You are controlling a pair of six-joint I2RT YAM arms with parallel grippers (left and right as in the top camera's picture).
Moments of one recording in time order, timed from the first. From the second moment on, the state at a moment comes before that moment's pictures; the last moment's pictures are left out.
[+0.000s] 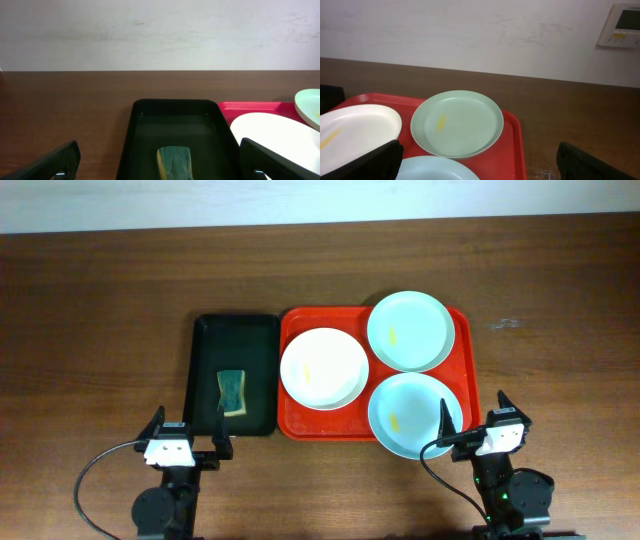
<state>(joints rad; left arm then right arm) 0.01 0.01 0.01 -0.07 0.04 -0.02 0.02 0.01 0.01 -0.07 -0.07 -0.06</state>
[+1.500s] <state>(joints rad) 0.01 0.04 0.47 -0.39 0.13 -0.02 0.02 0.11 0.38 -0.19 -0.19 0.00</state>
